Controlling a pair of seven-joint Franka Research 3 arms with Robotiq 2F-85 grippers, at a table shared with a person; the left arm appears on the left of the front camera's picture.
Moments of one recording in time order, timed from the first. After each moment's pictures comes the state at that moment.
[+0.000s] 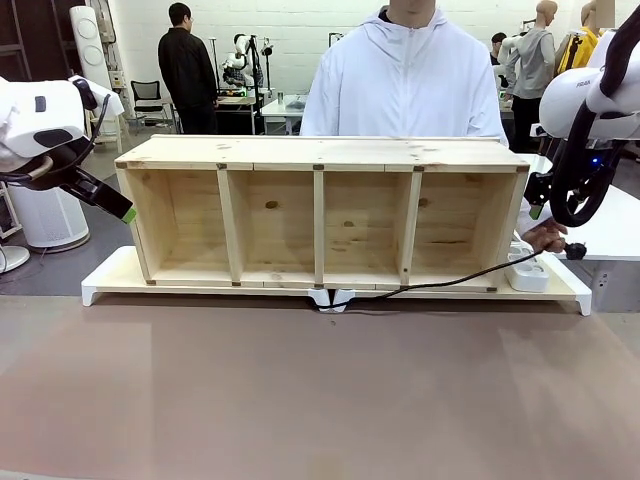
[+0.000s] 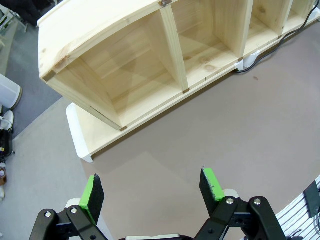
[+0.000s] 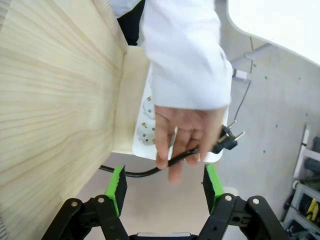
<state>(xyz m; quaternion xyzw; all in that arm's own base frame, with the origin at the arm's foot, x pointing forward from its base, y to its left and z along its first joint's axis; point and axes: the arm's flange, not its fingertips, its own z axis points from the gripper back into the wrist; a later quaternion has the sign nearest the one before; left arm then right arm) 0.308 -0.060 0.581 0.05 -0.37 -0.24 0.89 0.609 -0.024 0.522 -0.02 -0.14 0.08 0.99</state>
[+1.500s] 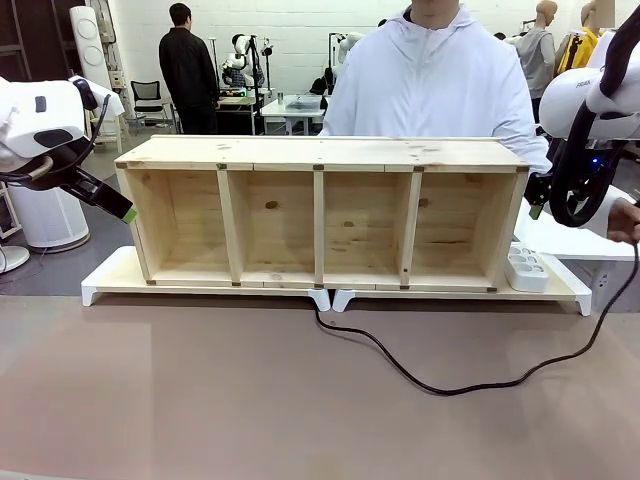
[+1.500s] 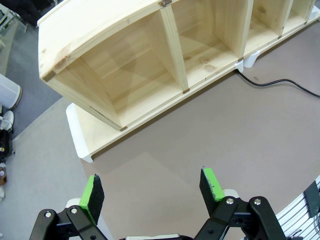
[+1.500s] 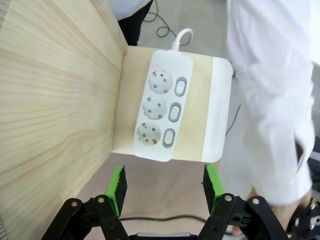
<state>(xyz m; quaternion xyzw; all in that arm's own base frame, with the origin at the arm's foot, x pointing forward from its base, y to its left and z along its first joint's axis) 0.308 -0.060 0.581 0.05 -0.37 -0.24 0.89 0.609 -0.024 0.522 -0.02 -0.14 0.08 0.99</state>
